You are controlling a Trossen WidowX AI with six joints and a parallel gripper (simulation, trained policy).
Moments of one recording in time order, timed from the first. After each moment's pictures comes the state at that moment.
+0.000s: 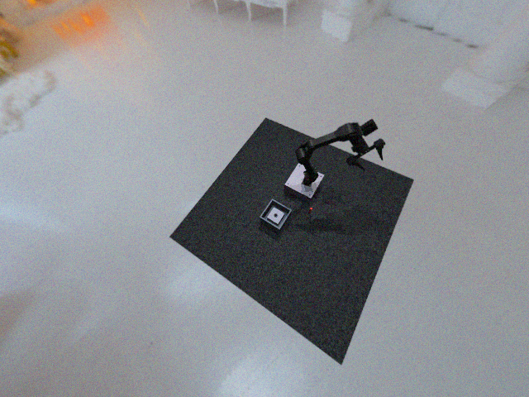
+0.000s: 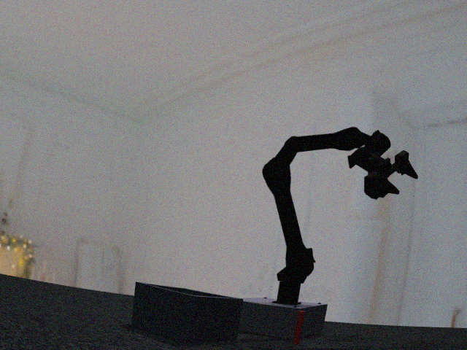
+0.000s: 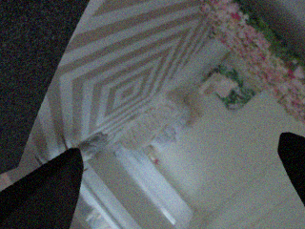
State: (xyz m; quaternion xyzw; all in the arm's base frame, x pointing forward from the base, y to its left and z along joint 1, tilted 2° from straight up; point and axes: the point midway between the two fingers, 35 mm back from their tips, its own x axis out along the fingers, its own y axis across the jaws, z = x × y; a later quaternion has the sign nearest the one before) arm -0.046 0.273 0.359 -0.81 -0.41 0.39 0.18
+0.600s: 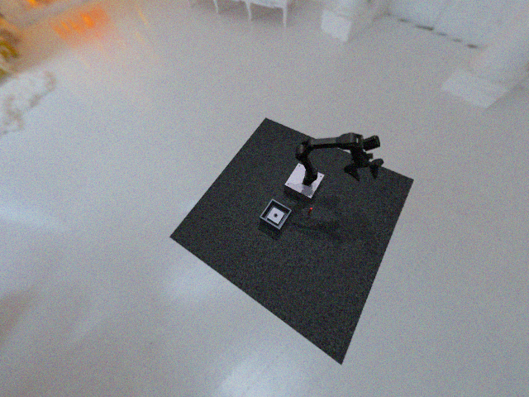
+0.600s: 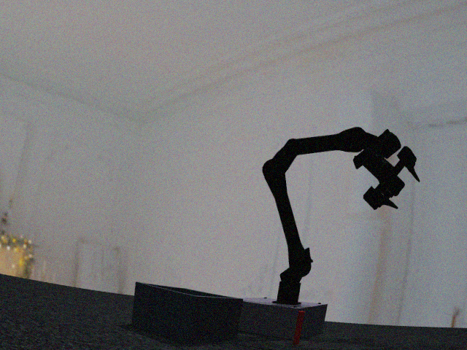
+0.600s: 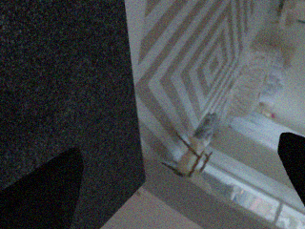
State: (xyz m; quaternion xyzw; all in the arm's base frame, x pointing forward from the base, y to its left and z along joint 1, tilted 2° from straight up) arm 0.020 0.280 0.324 -0.76 -0.19 0.49 0.38
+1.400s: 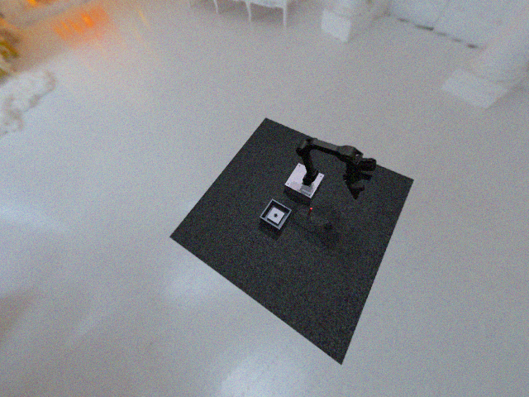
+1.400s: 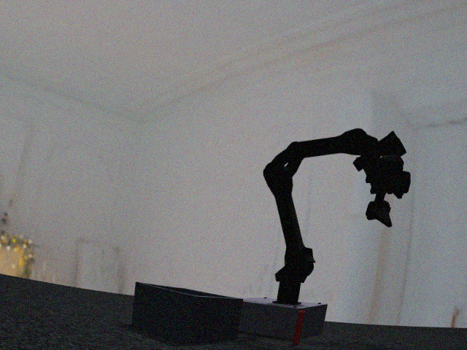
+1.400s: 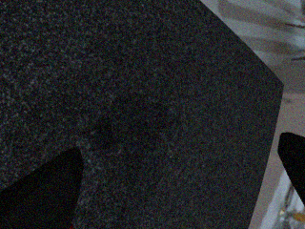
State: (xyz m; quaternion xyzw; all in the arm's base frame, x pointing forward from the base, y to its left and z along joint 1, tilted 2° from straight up) arm 0.098 0.256 0.270 -0.62 0.13 0.49 0.61
